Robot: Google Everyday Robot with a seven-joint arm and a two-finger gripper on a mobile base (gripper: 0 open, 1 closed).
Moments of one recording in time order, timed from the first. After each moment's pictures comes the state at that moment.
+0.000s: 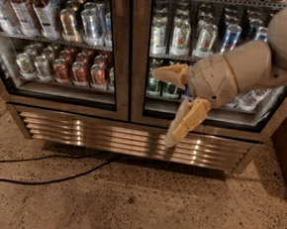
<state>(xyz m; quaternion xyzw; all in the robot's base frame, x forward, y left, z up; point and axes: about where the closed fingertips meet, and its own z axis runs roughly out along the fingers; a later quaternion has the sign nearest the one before) 0.460 -0.033 0.921 -0.67 0.55 0.35 0.35</state>
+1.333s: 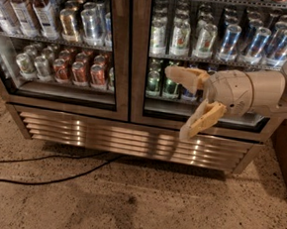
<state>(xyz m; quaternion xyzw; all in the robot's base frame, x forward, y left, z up) 0.466 -0.060 0.937 -0.55 0.49 0.49 0.46</state>
